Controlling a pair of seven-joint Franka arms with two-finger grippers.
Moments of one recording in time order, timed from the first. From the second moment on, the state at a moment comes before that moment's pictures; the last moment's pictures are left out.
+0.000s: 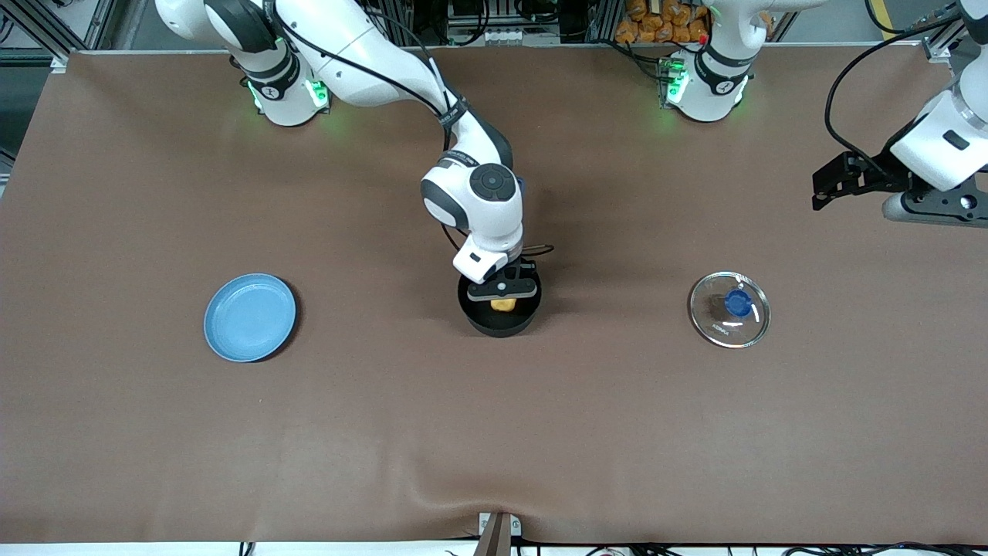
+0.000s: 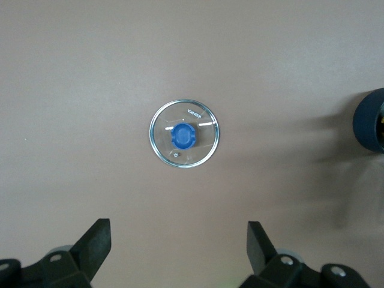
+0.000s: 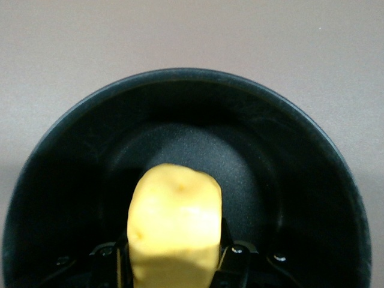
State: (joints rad) left arm -0.02 -0.03 -0.08 -1.62 0.00 1.59 0.02; right arm 0.80 0.81 0.01 -1.47 -0.16 2.43 0.86
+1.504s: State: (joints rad) left arm 0.02 -0.03 -0.08 -1.60 -0.01 1.56 0.01; right arm 0.77 0.81 0.00 -1.45 -0.16 2.44 0.86
